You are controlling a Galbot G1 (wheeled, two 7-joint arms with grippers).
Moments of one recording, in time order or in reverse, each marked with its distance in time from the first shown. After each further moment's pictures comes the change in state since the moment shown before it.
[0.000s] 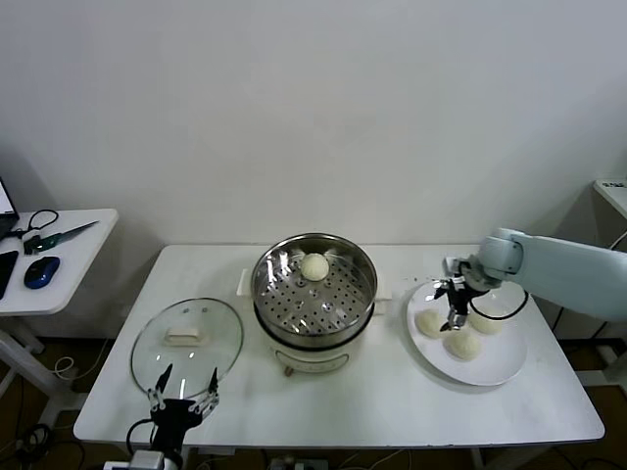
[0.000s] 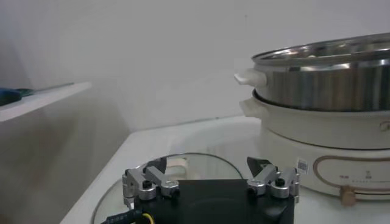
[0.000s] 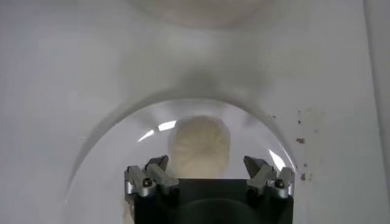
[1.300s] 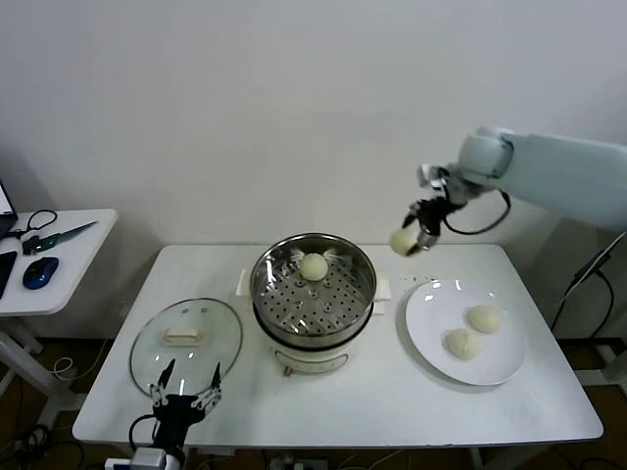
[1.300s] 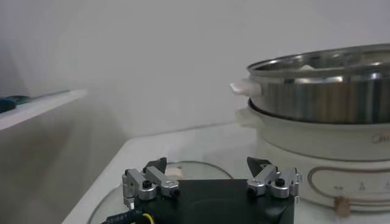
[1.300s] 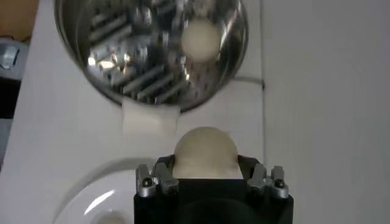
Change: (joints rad) left arm -0.010 0.004 0.012 -0.023 -0.002 0.005 -0.001; right arm 0.552 0.234 -0.143 0.149 0.331 -0.021 -0.150
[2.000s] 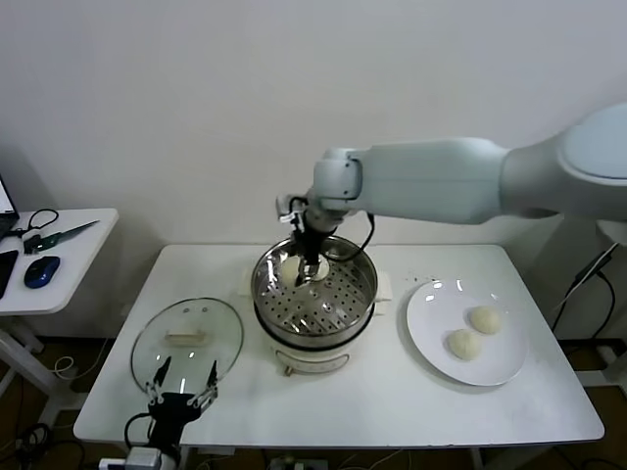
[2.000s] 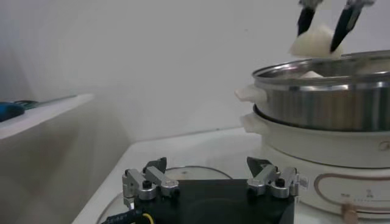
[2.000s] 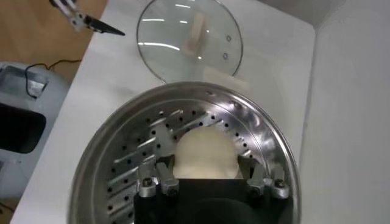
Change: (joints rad) left arm 0.009 0.005 -0.013 -0.012 -0.006 -0.004 0.000; right arm -0.152 0.366 0.002 -0.009 0.125 -0.165 0.240
